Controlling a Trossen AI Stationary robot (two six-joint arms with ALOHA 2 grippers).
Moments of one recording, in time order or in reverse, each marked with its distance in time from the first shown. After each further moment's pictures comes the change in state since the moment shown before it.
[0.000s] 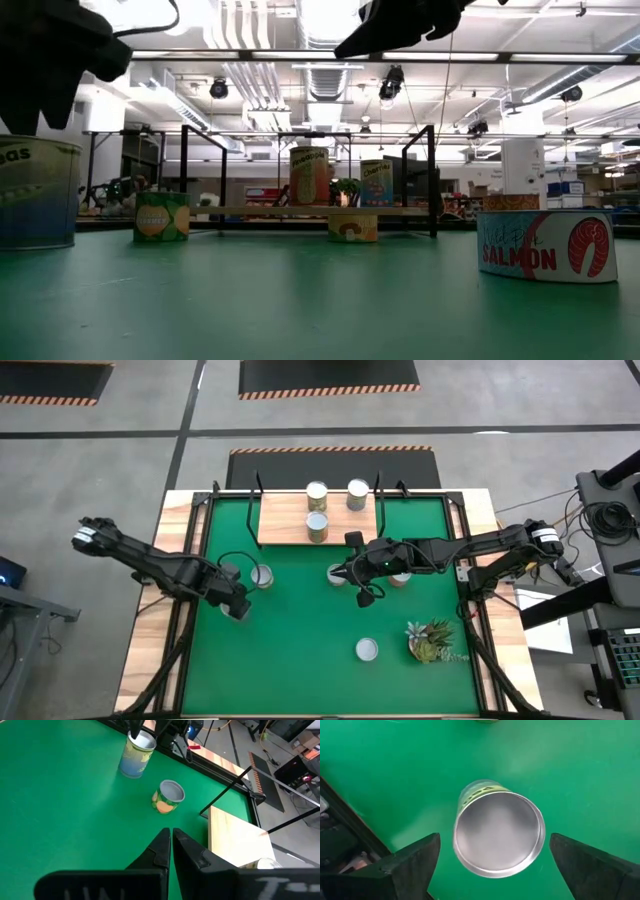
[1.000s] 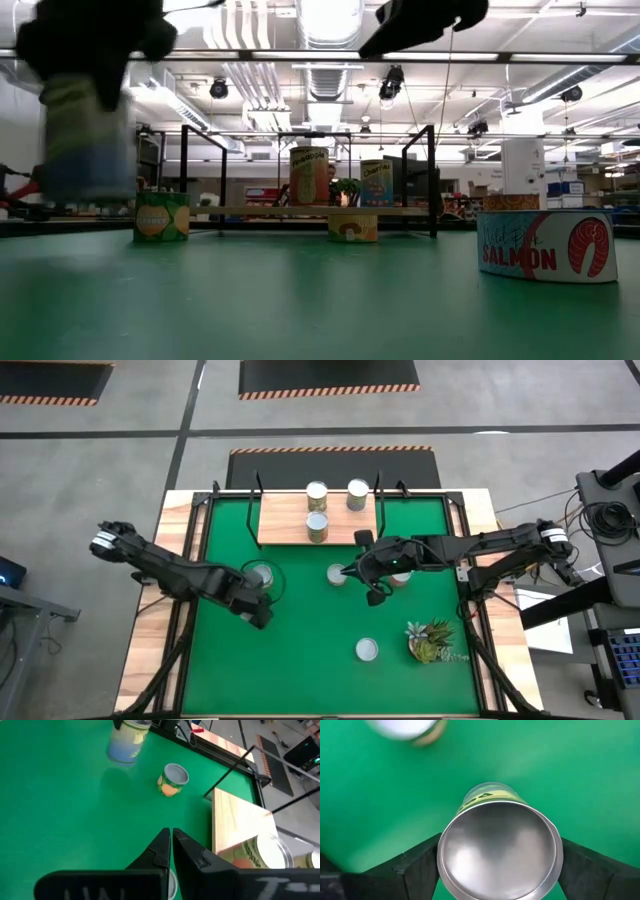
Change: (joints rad) left arm 0.007 0.277 0.254 0.058 -0.018 0.069; right arm 0.000 -0.085 -0.008 -0.156 0.000 0.051
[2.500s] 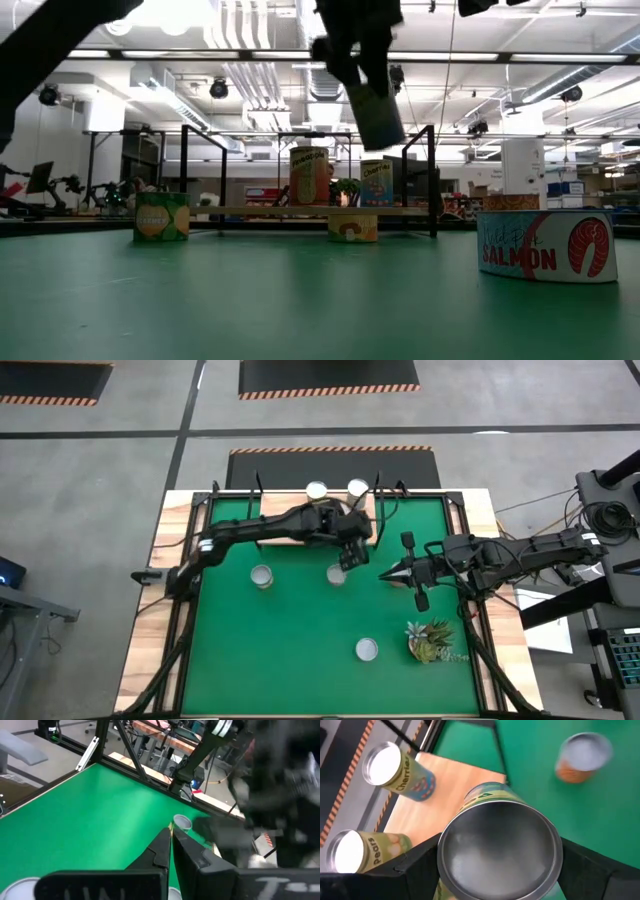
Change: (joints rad) left arm 0.433 0.819 1.224 -0.064 -0.322 1.168; right arm 0.075 -0.491 -0.339 0.180 -0.088 -0.012
